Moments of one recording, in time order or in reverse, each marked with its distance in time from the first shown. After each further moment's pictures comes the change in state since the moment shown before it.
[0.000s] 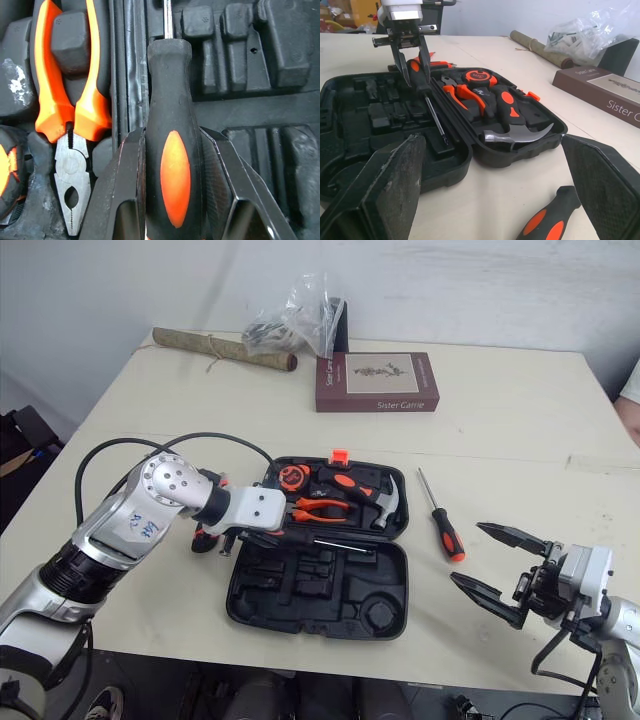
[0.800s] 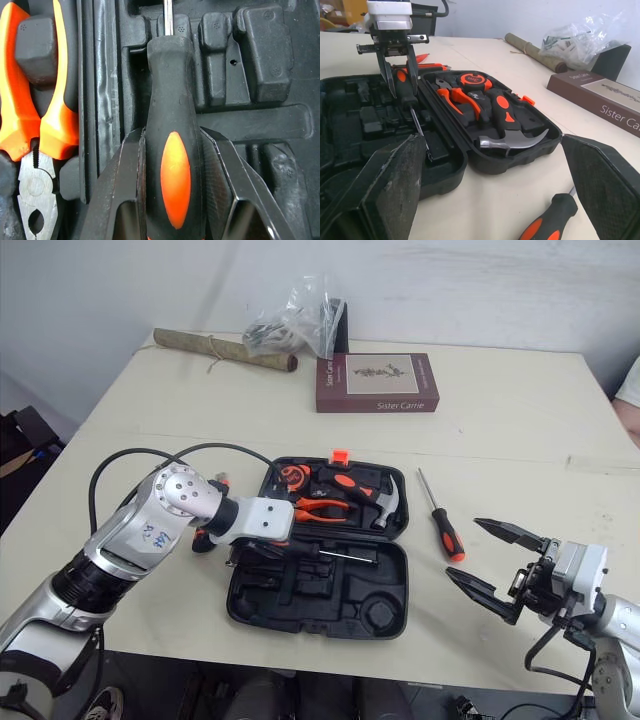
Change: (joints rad) left arm 0.034 -0.036 -0.012 -0.048 0.042 0.077 -0.018; right arm -0.002 0.008 0.012 -0.041 -0.017 0.003 -0.049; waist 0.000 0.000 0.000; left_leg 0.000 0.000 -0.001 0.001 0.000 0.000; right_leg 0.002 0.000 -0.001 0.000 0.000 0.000
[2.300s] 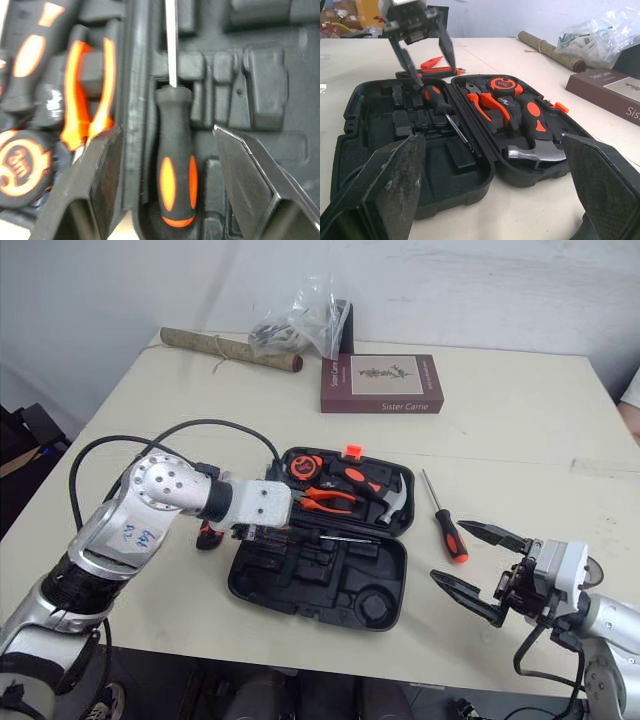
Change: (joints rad) left arm 0.064 -0.078 0.214 -0.083 -0.081 -0.082 0.124; right arm 0.038 0.000 0.036 -0.120 0.002 0.089 -0.069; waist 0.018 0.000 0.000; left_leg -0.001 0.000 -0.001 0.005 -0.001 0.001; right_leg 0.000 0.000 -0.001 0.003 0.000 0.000
